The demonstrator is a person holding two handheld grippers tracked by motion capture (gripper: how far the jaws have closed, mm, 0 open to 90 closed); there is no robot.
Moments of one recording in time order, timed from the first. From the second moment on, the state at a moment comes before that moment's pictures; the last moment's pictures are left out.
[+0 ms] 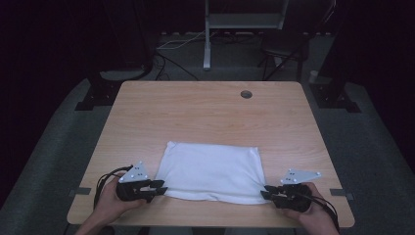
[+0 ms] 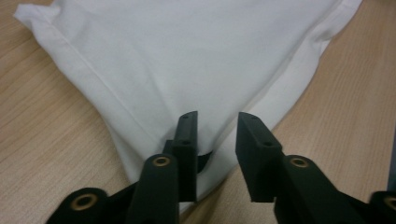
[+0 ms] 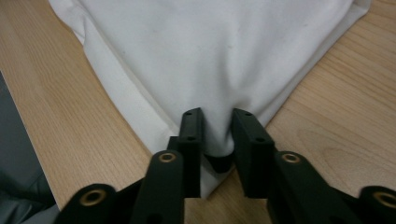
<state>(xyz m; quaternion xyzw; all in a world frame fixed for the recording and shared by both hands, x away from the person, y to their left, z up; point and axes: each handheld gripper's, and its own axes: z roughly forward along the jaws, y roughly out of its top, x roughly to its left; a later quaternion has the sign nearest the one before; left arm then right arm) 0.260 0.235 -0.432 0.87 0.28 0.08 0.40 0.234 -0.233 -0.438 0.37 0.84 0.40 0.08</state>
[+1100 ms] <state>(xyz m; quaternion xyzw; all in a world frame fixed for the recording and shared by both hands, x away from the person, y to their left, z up) 0.253 0.239 -0.433 0.85 0.30 0.07 0.44 0.225 -0.230 -0.426 0.34 0.84 0.41 0.08</state>
